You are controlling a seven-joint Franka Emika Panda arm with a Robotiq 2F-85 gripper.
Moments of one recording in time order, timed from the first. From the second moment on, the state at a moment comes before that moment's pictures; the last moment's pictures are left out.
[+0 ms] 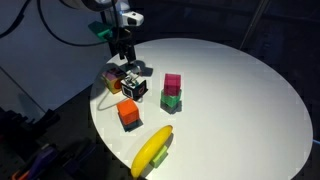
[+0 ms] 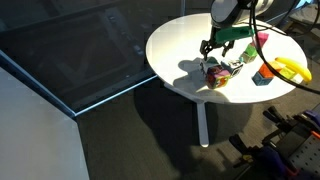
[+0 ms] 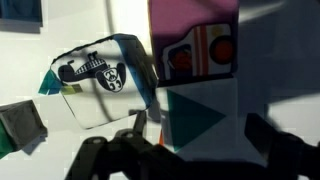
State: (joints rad) arm 0.00 0.53 -0.09 -1.96 0.01 2.43 0.33
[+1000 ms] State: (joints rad) arm 0.00 0.61 -0.09 -1.90 0.01 2.44 0.33
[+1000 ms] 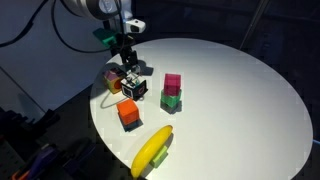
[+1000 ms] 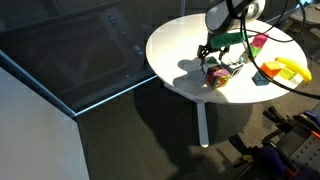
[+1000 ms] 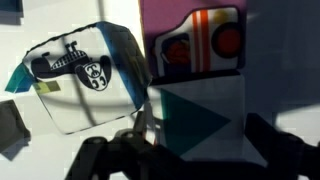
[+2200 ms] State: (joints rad) arm 0.02 0.60 -0.09 -1.88 0.01 2.43 0.33
